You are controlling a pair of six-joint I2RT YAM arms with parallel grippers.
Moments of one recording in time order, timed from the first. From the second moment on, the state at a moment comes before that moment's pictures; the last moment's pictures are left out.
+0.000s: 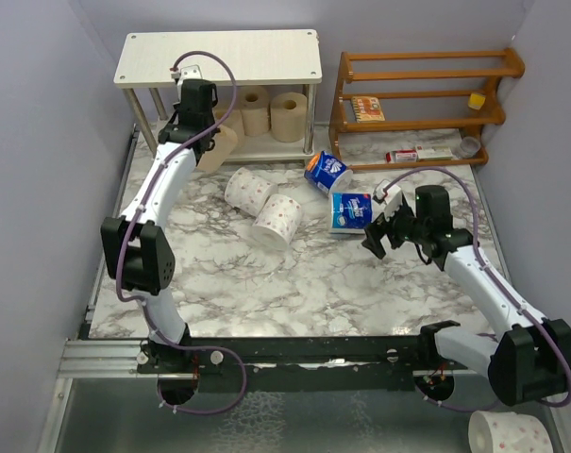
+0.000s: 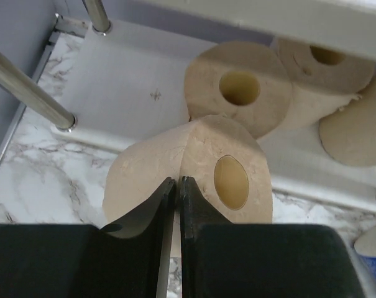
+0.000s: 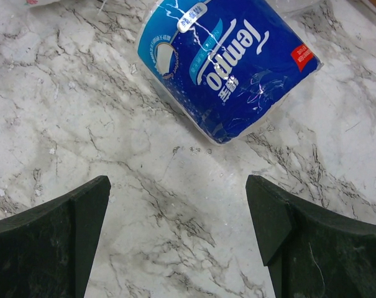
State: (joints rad) left arm -0.19 1.77 1.72 -0.47 -0.36 -0.31; right arm 0.20 1.09 0.73 -0.34 -0.45 -0.44
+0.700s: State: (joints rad) left arm -0.18 2.01 1.85 -0.17 -0.71 -0.03; right arm 0.20 1.16 0.73 -0.34 -0.44 -0.44
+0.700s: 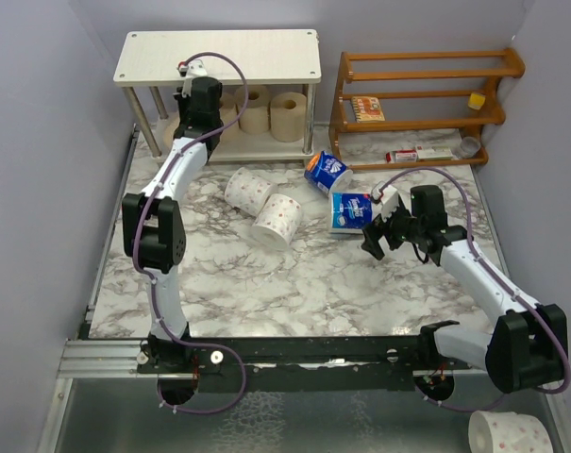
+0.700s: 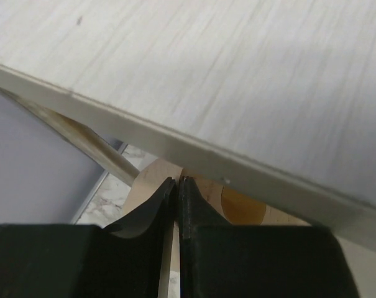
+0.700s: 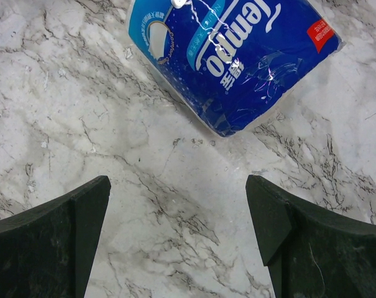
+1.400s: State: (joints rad) left arm -0.17 2.07 1.80 0.04 -0.88 0.00; right arm 0.20 1.16 0.73 -0.34 -0.44 -0.44
